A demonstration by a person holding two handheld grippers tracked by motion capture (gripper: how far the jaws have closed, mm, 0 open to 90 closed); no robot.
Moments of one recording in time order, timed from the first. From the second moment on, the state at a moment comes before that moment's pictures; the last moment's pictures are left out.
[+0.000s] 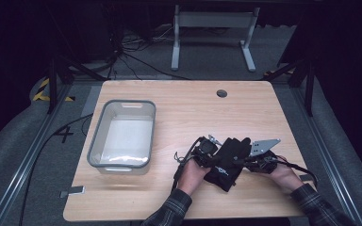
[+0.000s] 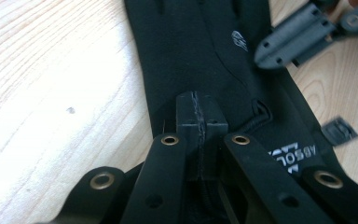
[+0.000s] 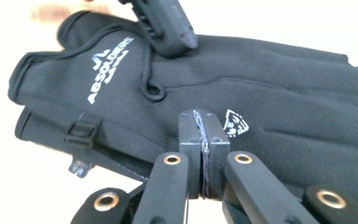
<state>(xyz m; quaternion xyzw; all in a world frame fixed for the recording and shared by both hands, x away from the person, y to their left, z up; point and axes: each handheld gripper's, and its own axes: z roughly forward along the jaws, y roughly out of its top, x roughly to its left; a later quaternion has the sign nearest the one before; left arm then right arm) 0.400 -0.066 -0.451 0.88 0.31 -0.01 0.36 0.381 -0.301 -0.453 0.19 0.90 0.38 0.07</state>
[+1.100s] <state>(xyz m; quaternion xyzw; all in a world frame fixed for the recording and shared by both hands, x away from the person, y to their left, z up) 0.403 -0.065 -0.440 0.88 0.30 0.00 0.36 0.360 -0.308 -0.441 0.18 0.89 0.41 0.06</state>
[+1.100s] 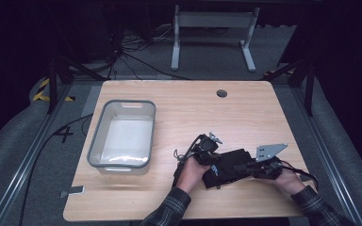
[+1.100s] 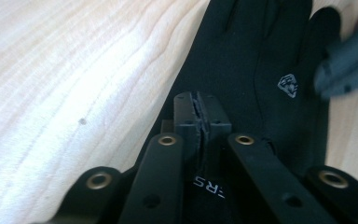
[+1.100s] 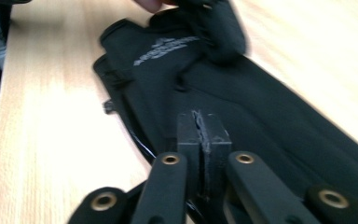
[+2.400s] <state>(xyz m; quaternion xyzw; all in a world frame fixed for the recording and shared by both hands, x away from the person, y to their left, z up) 0.391 -0.097 -0.448 0.93 0.17 0.04 0.31 0.387 -0.420 -0.461 0.36 0.84 0.36 0.15</state>
